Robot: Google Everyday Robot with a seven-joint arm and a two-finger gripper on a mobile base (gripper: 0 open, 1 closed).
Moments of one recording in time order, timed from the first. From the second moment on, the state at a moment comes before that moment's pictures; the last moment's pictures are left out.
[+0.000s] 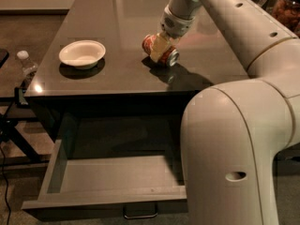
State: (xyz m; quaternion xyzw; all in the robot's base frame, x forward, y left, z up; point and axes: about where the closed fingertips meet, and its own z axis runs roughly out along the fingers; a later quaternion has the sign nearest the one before) arm 0.731 -0.068 0.865 -0.40 0.90 0.09 0.15
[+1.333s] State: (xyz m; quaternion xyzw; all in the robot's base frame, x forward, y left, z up) arm 0.614 -0.097 0.862 -0.36 0.92 0.11 0.15
